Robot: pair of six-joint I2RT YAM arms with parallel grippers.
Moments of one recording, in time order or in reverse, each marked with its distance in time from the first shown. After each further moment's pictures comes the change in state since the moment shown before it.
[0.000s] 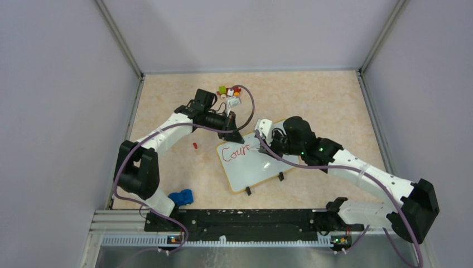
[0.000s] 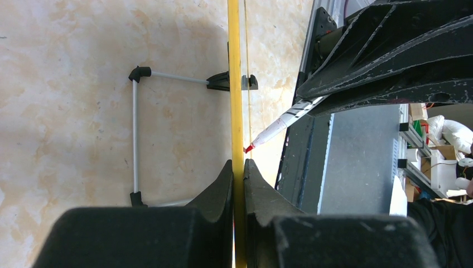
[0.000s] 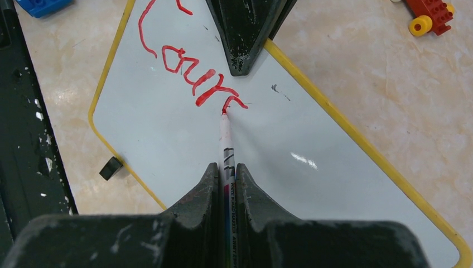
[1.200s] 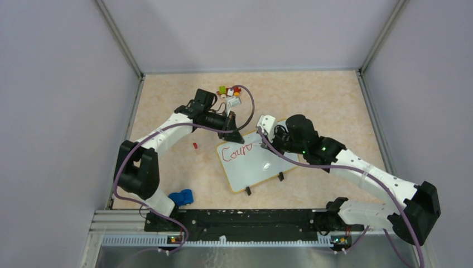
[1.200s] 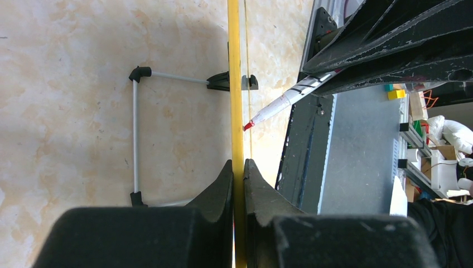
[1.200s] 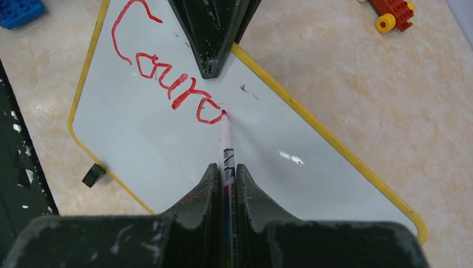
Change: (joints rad) left arm 0.000 0.000 0.000 0.001 0.000 0.000; right arm -0.011 -0.023 0.014 -0.011 0.061 0.003
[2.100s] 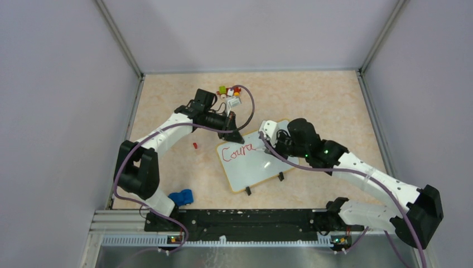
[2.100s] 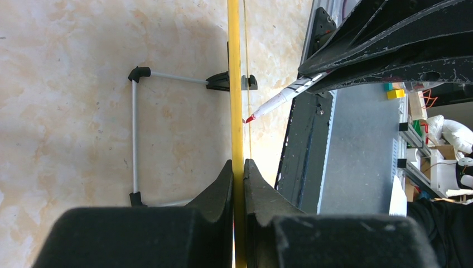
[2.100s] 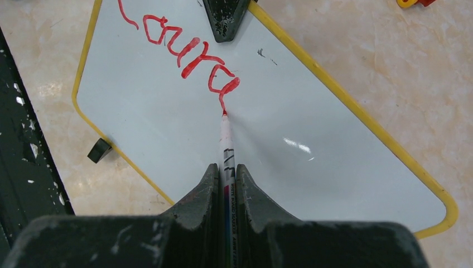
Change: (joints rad) left arm 0.000 0.000 0.000 0.000 0.001 0.000; right arm -0.001 -0.035 -0.040 -0.053 -0.010 -0.011
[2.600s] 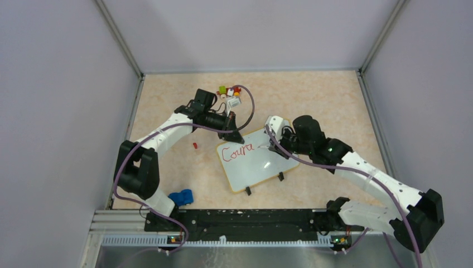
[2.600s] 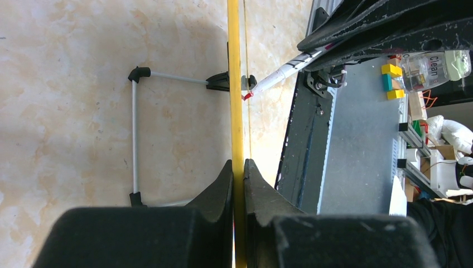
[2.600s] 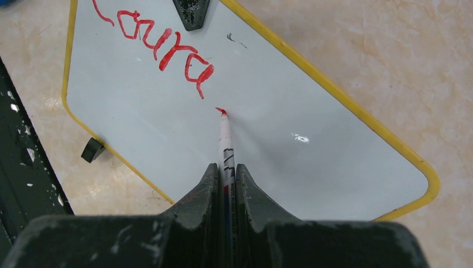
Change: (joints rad) left arm 0.000 0.000 -0.001 0.001 0.002 0.000; right arm -0.059 -0.020 0.002 -0.028 -0.009 0.021
